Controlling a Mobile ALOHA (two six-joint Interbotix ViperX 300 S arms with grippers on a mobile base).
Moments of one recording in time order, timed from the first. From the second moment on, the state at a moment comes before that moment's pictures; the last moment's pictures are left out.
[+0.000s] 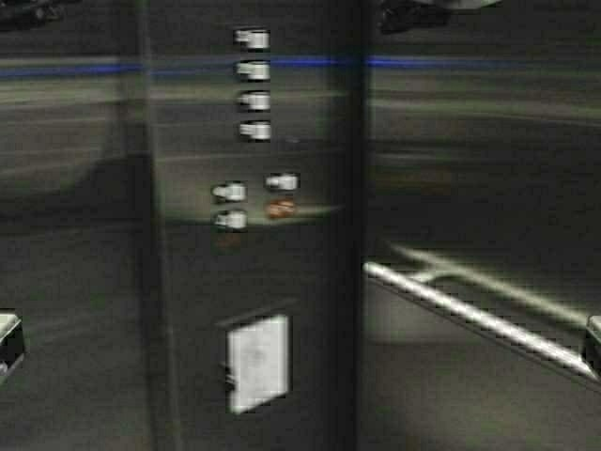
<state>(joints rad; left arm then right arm) -0.16 -0.76 1.26 0.03 -0.40 -0.14 0.47 -0.30 0.84 -0.18 -0.18 0.14</state>
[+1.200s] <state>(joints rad) -0.17 -1.00 1.30 0.03 -0.36 -0.17 0.40 0.32 0.82 -0.16 -1.02 0.13</state>
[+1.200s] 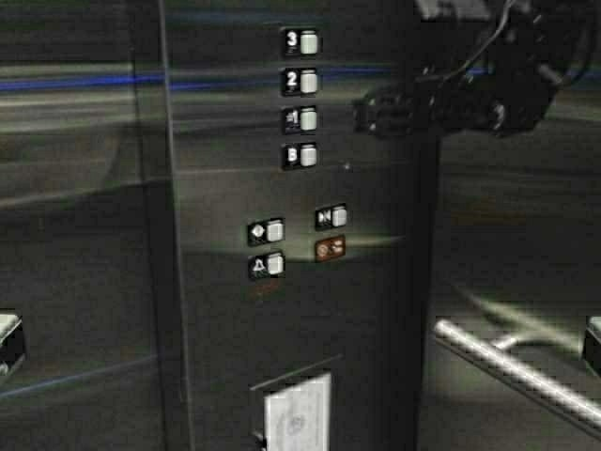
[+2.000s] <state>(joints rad) -0.17 -1.00 1.30 0.03 -0.36 -0.17 0.40 0.50 0.57 -0.18 -1.02 0.13</state>
